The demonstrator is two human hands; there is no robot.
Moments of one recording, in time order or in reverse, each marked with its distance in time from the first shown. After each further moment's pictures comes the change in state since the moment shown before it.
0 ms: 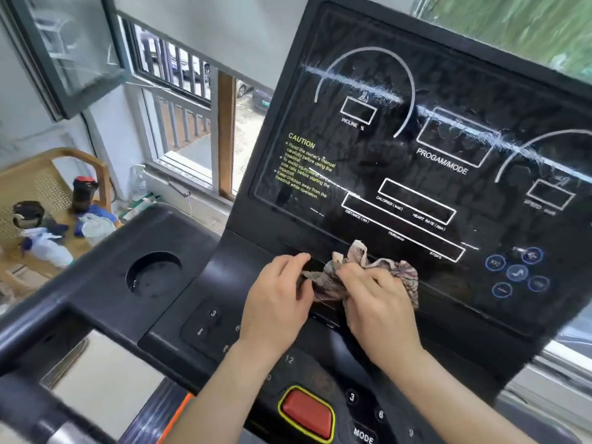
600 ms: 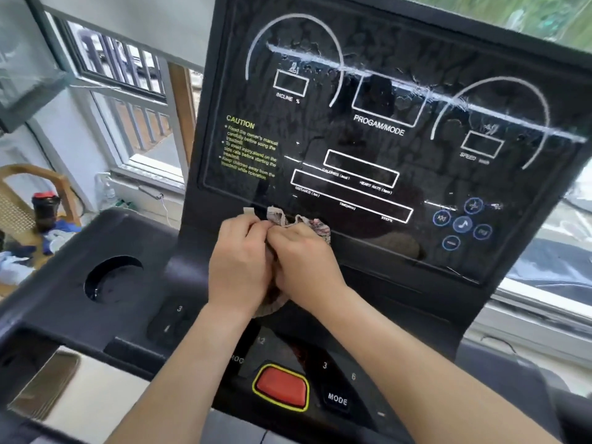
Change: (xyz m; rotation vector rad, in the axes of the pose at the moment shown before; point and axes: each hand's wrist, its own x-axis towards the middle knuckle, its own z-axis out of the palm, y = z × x) left_hand 0.031 0.009 0.003 0.205 0.150 0.149; right_hand 0.046 -0.033 0.015 0.122 -0.006 0.066
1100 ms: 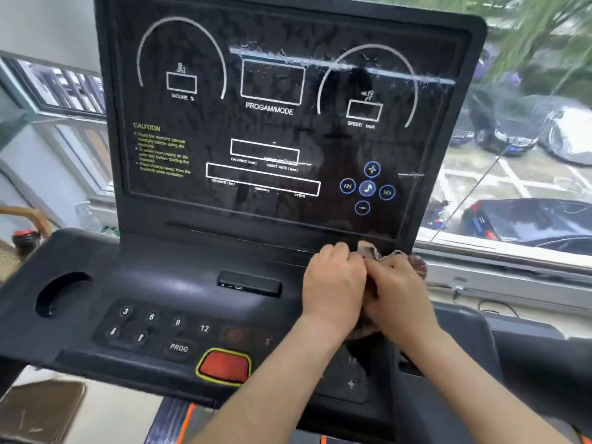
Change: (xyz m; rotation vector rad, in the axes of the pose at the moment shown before) left_hand -0.056 0.198 0.065 0.093 -0.328 0.288; right_hand -0.168 0.113 -0.111 -0.067 0.020 0.440
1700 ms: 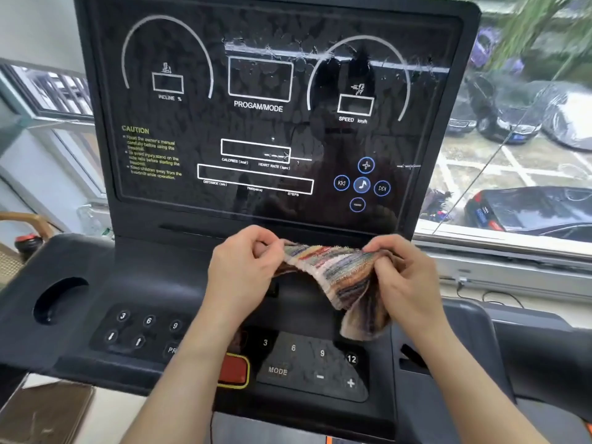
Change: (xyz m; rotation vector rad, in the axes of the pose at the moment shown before) left_hand -0.003 -0.082 -0.070 -0.548 -0.040 -0.550; right_hand 0.015 -0.011 -0.016 0.722 0.118 0.421
